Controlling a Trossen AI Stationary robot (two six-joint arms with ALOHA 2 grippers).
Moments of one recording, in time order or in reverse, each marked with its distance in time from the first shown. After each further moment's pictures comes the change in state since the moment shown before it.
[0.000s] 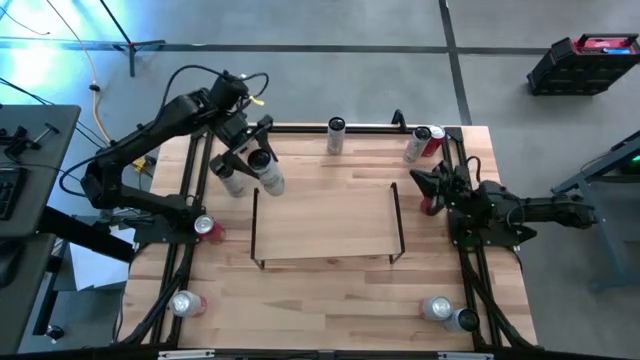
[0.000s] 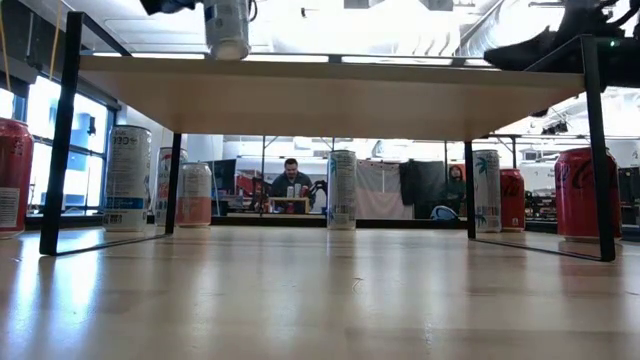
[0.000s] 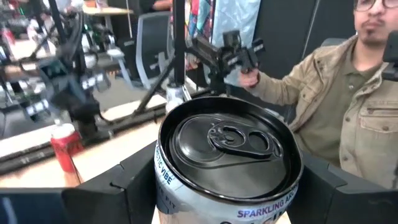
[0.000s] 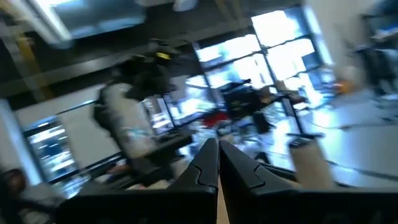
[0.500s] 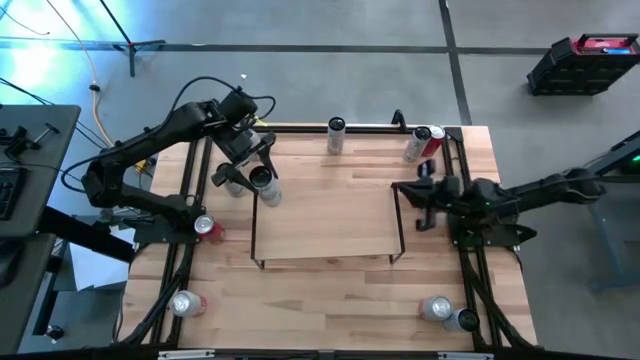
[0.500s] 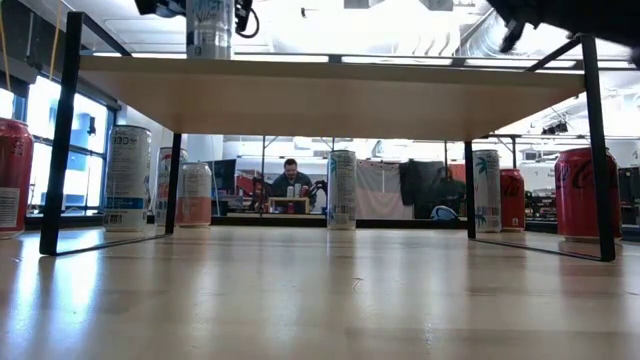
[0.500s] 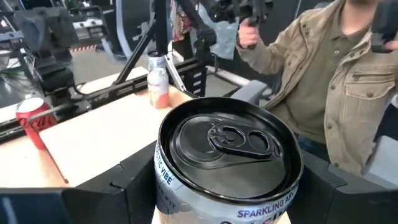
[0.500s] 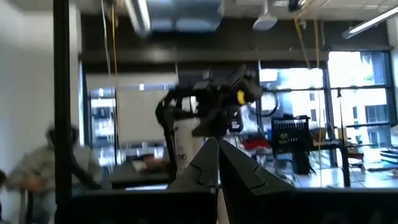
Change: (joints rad) left arm -0.074 0.007 -0.039 -0.110 -0.095 0.142; right arm 0.153 0.507 0.233 0.358 -0.116 -0.329
